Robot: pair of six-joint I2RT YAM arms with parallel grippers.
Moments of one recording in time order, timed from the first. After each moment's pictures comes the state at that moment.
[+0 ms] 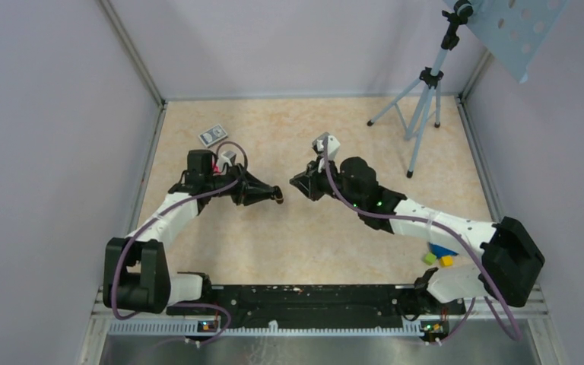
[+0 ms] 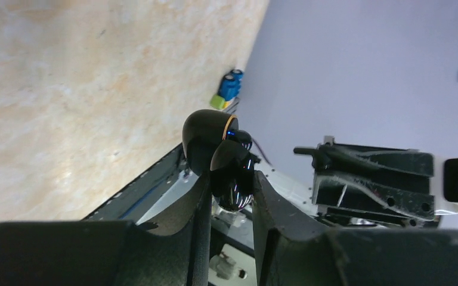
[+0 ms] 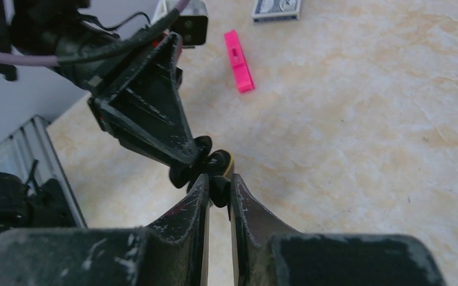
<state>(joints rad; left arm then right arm) -0.11 1.29 0.72 -0.21 0.96 -1.06 0.89 1.33 0.86 0.25 -0.05 0.25</state>
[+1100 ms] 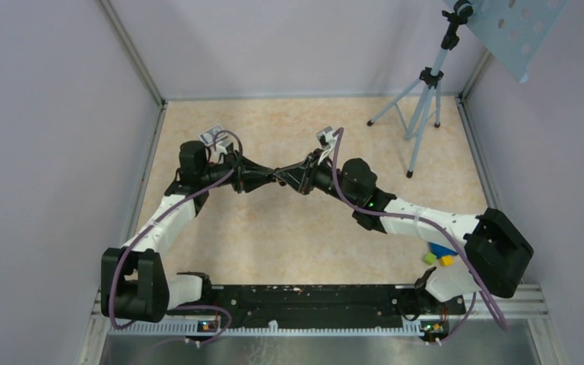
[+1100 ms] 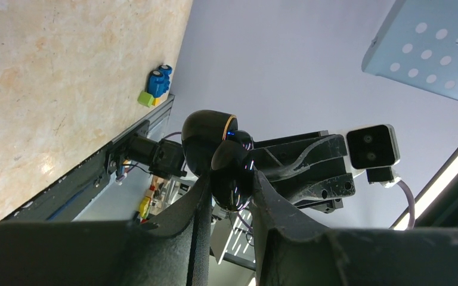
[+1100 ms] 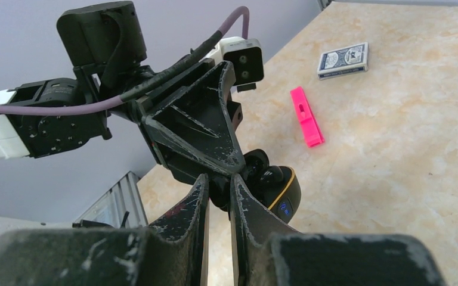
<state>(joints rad) -0.11 1.23 0.74 0.06 1.03 -1.45 0.89 1.40 0.83 0.63 -0.14 0.53</state>
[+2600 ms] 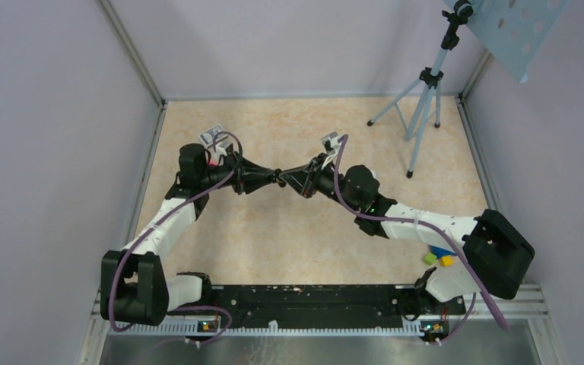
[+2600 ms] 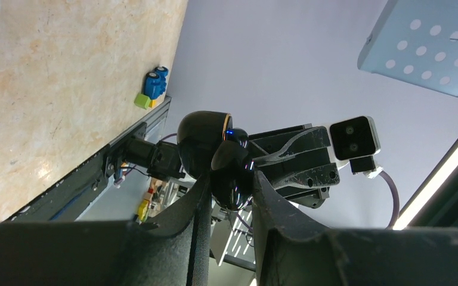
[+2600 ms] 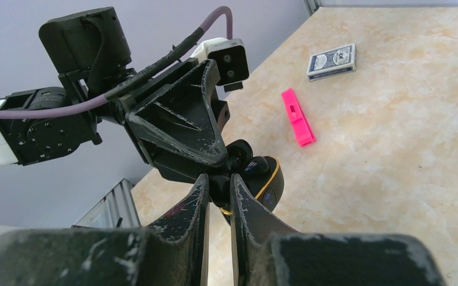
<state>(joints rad) -0.11 1.21 0.70 0.13 1.03 -1.49 0.89 1.39 0.76 0.71 -0.09 0.53</state>
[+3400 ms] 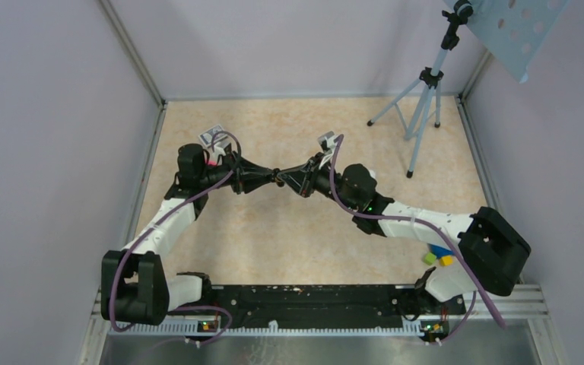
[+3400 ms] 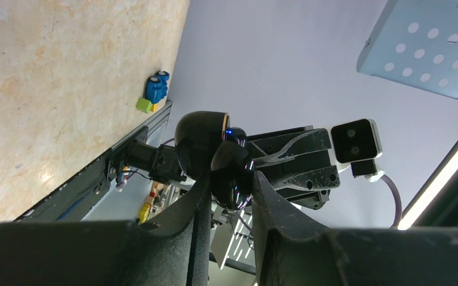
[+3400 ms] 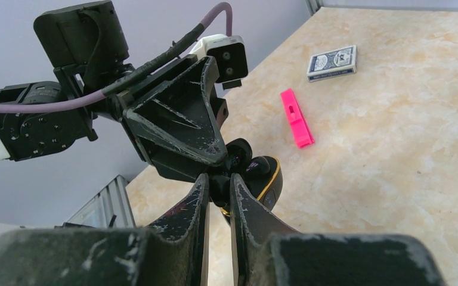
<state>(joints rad) -0.10 1.21 0.70 0.15 1.03 -1.49 0.89 1.42 0.78 0.72 -0.10 0.51</state>
